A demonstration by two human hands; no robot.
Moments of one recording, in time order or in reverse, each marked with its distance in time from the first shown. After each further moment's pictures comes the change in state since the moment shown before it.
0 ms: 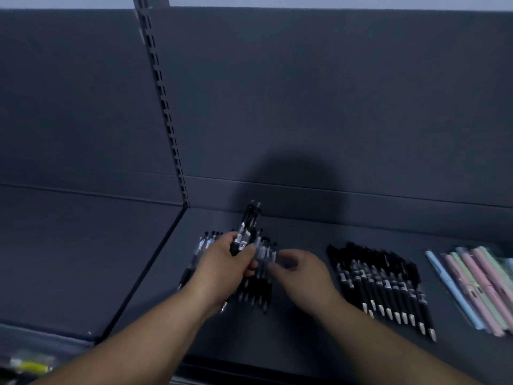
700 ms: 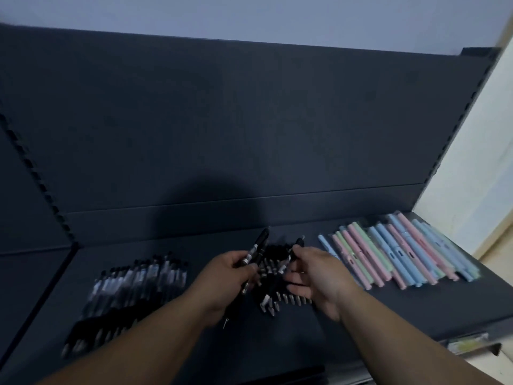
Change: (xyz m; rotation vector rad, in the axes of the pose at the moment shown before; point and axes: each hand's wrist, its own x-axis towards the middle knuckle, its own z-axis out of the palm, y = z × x) left_hand -0.008 0.031 0.125 -0.089 -0.507 -0.072; right_hand -0.047 0.051 -0.139 0.809 0.178 0.414
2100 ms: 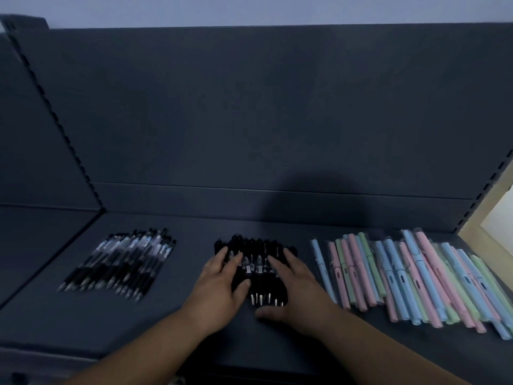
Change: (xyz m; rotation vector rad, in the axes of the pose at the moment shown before) left_hand 0.011 -0.052 0.074 1.049 0.384 0.078; right_hand 0.043 0.026 -0.089 -1.230 -0.420 -0.534
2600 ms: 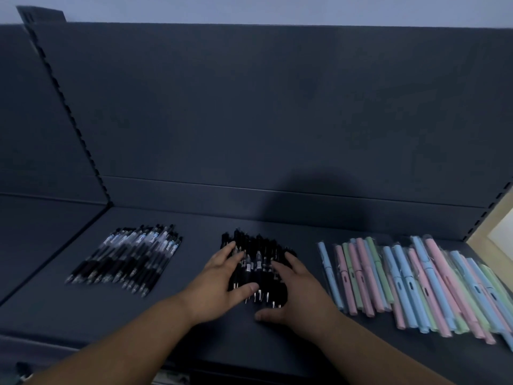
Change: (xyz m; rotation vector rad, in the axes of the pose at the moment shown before) left_hand 0.011 -0.025 -0.014 -0.086 -0.182 0.111; right_hand 0.007 -0.008 0.007 -0.002 0.030 0.011
